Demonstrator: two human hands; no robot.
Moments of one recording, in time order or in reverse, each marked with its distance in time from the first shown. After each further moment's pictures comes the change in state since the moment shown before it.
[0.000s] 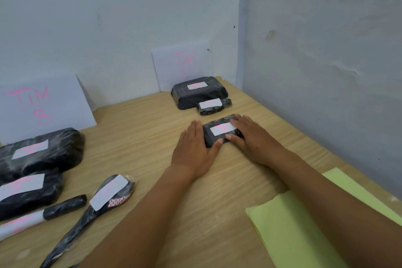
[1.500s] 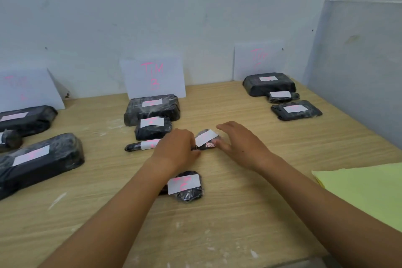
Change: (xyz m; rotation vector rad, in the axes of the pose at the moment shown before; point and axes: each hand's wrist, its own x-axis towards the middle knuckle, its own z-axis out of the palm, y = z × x) left_hand -0.197 -0.104 -0.115 0.099 0.077 -0.324; right_hand -0.067 -0.208 0.062 0.048 -0.100 -0.296
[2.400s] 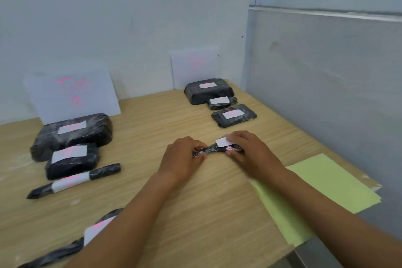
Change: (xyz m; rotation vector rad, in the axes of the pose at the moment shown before) left_hand 0.063 0.110 0.070 -0.287 -0.014 0.349; right_hand -0.060 0.140 -0.049 -0.043 0.199 0.213
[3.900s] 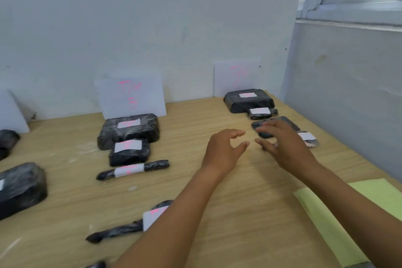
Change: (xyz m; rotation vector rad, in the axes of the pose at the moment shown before) left_hand 0.000 0.010 -0.019 -0.427 0.278 -0.077; right_hand 0.030 -0.046 -0.018 0.012 0.158 -0.114
